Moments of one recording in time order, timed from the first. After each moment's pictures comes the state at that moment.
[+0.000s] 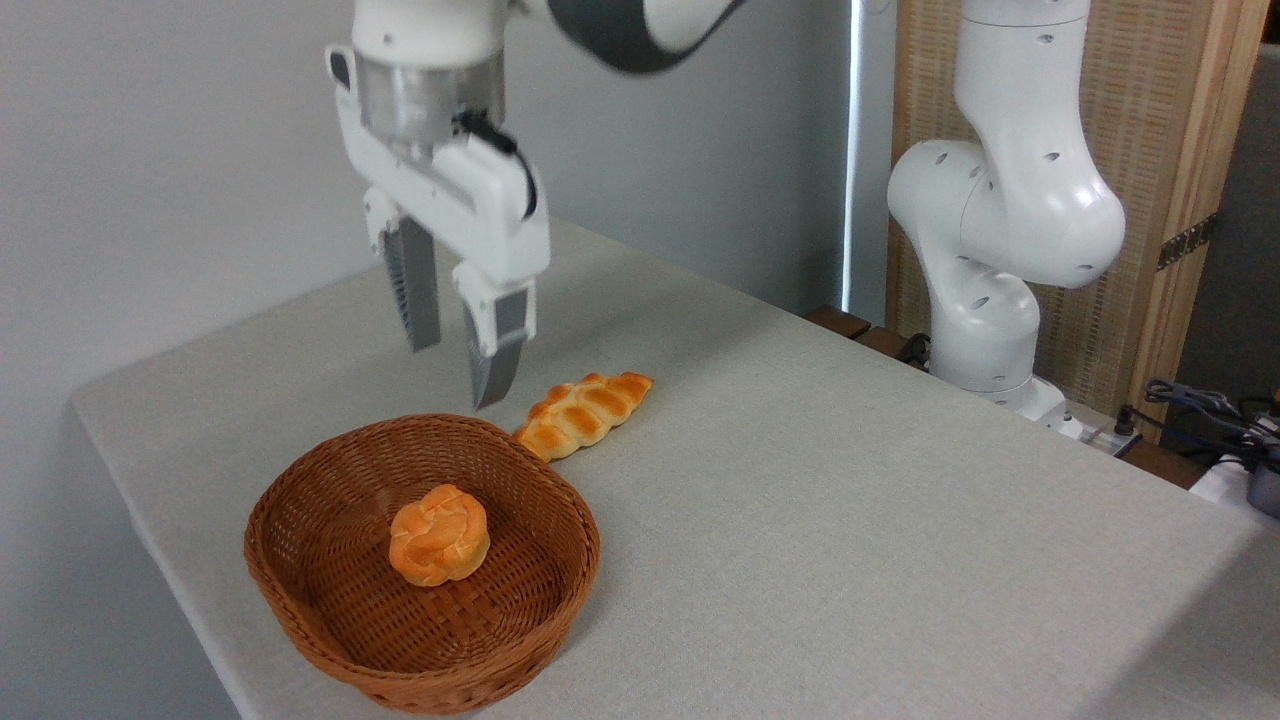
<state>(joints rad) -0.10 -0.03 0.04 -1.72 -0.19 1.79 0.74</state>
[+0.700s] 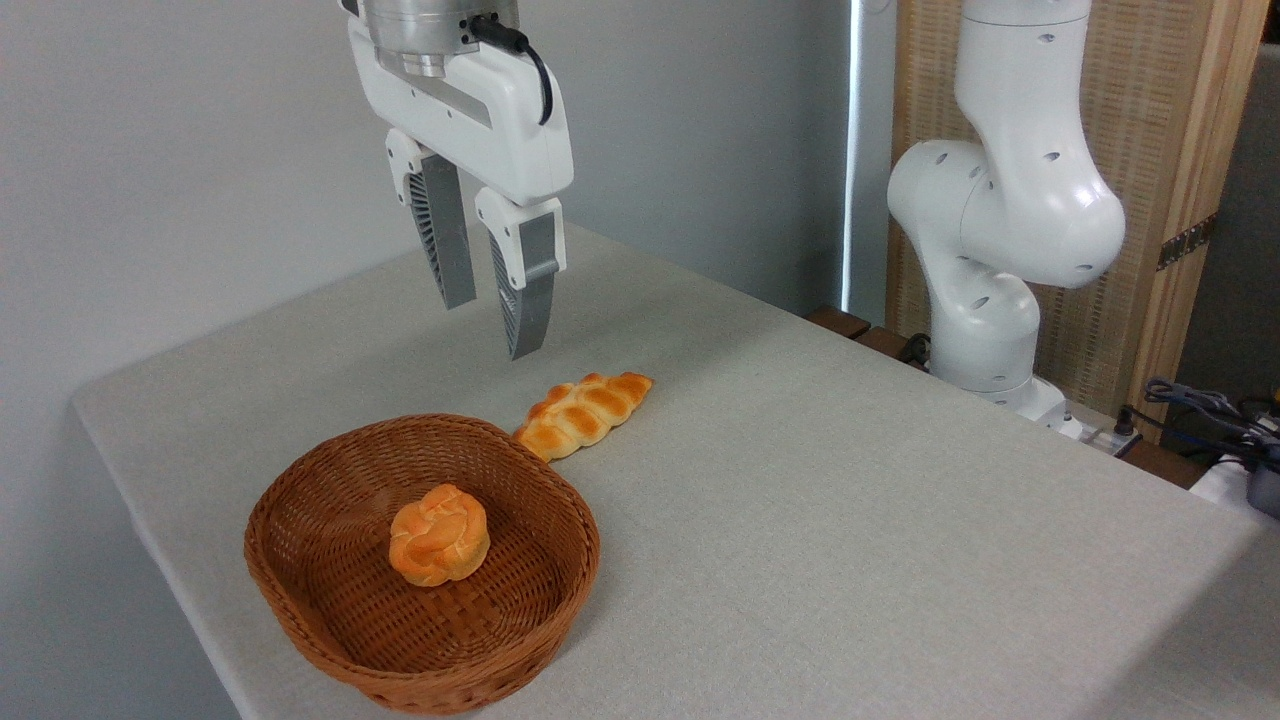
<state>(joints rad) -0.10 -0.03 0.04 -1.61 -0.10 1.62 0.74</state>
